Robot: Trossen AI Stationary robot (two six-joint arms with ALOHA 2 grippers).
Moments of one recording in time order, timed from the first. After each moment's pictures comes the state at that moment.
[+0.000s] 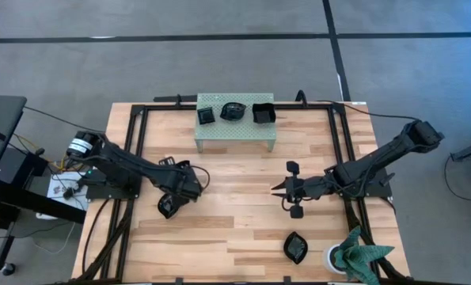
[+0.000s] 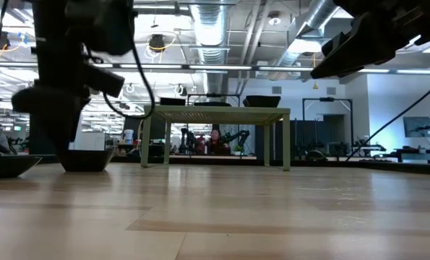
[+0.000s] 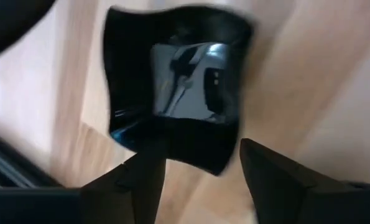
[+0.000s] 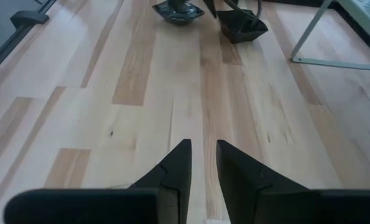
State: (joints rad) left arm -0.28 1.57 0.87 -1.04 -0.37 -0.61; right arm 0.41 1.12 0.54 0.01 0.39 0.13
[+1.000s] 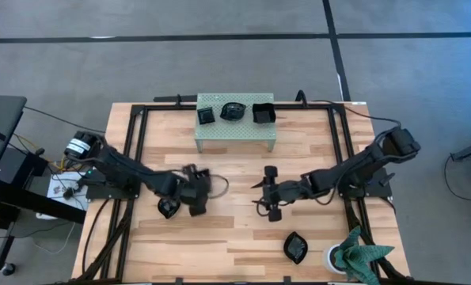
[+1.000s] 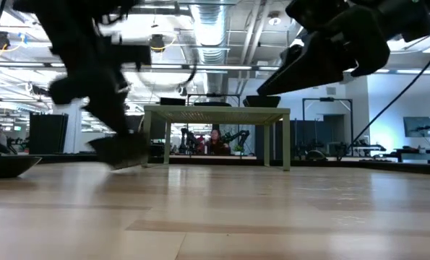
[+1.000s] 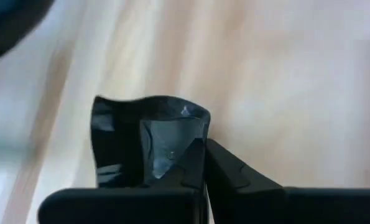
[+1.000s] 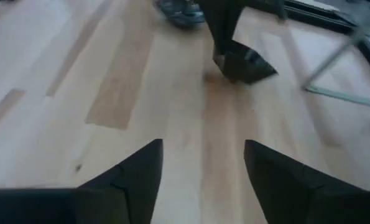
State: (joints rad) left arm -0.38 1.55 0.84 -0.46 -0.50 -0.34; right arm 0.34 1.49 0.68 0.25 0.34 -0.05
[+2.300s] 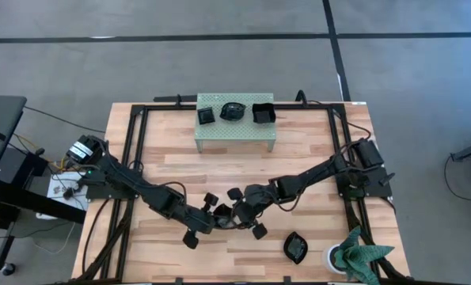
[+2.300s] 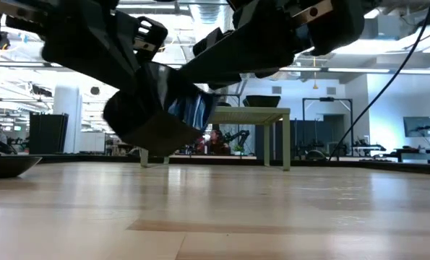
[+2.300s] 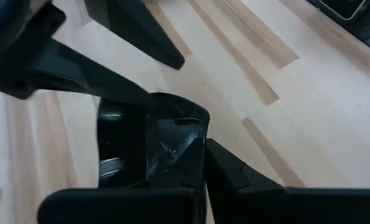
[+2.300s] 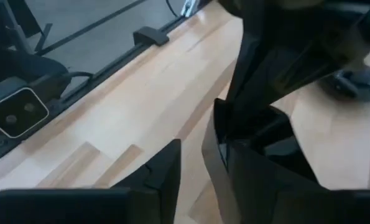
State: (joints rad) left arm -0.54 1.60 0.87 -0.03 -0.21 0.19; right arm 0.26 1.87 1.05 0.30 -0.26 -0.19
